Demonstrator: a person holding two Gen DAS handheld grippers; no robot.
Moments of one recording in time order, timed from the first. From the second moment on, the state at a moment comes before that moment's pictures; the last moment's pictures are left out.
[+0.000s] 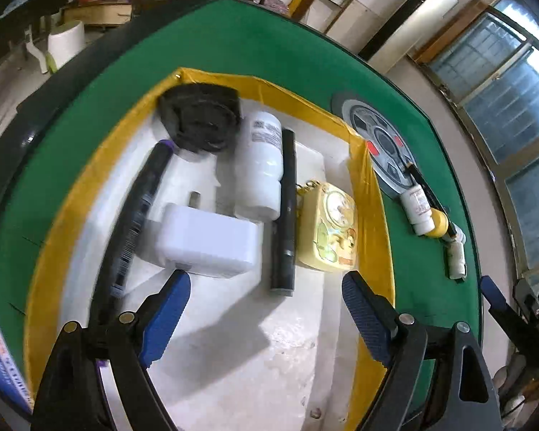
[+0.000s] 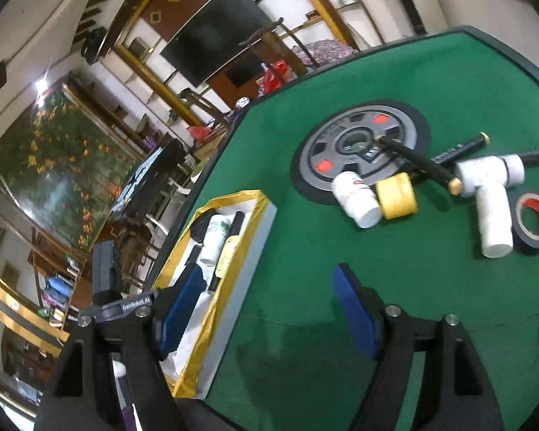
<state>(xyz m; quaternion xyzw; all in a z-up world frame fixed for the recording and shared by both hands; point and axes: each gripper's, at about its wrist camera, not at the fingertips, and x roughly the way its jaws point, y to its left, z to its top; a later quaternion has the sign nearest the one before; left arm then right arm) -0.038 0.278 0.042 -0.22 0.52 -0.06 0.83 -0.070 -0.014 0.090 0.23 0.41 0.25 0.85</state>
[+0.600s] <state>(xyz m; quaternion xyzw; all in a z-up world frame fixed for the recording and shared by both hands) -0.046 0.114 0.129 -0.10 0.40 -0.19 0.89 -0.061 -0.163 0.083 0.23 0.32 0.01 0.92</state>
